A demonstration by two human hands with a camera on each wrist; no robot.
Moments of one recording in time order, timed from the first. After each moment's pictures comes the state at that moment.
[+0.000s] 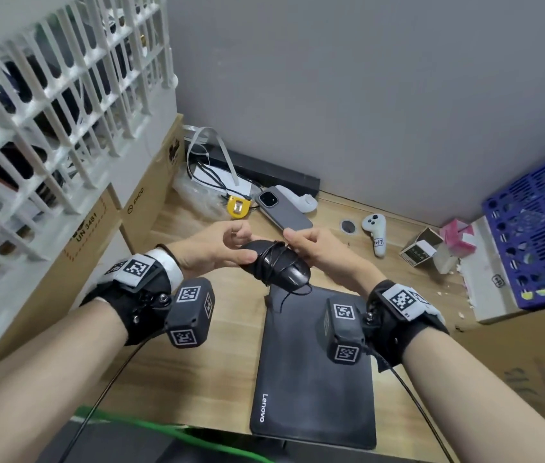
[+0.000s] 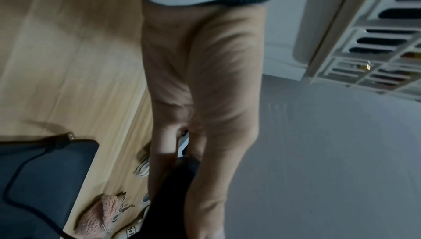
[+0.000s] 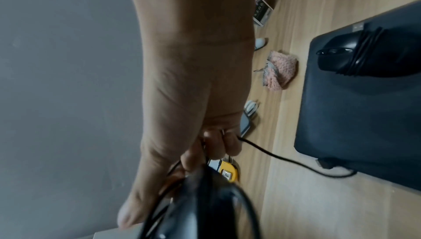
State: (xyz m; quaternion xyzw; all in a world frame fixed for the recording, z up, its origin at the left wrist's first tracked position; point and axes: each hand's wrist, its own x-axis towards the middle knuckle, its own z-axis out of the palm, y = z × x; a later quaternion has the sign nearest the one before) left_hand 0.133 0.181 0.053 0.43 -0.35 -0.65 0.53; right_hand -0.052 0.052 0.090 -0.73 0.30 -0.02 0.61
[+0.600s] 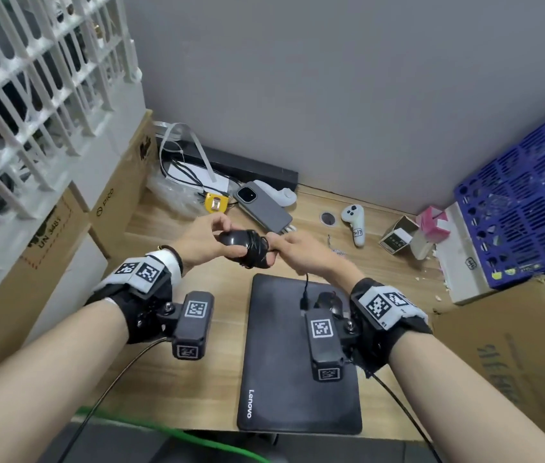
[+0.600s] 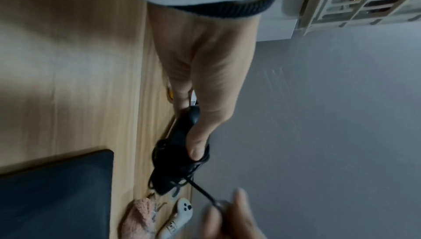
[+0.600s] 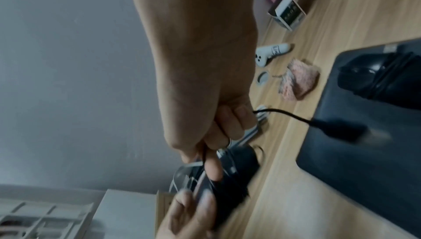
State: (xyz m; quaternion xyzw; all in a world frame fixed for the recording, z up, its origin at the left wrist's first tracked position) left_hand 0.119 0.151 0.026 0.64 -0.37 -0.44 0.52; right_hand -0.058 0.057 0.097 -0.81 0.38 0.07 0.45
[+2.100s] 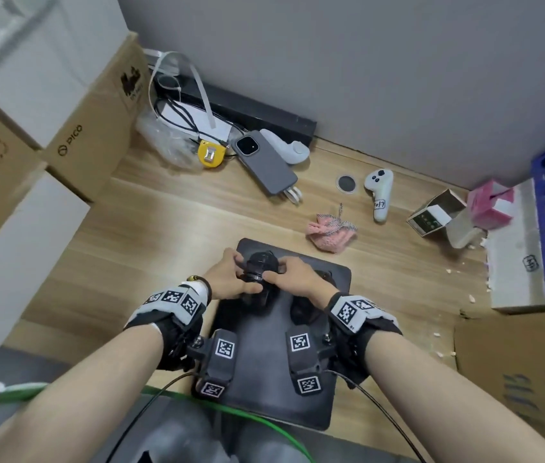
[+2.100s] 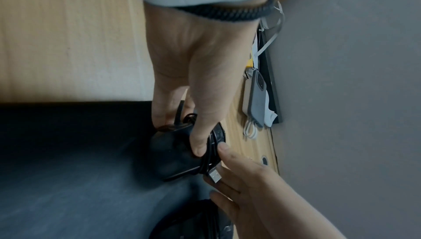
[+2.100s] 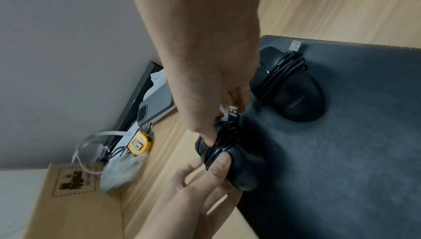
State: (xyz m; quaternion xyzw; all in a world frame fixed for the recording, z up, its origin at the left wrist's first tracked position) left_hand -0.010 0.136 -0.084 0.75 -0.22 -0.54 0.31; right_hand -0.131 0.014 -0.064 -0.77 0.40 0.21 0.45
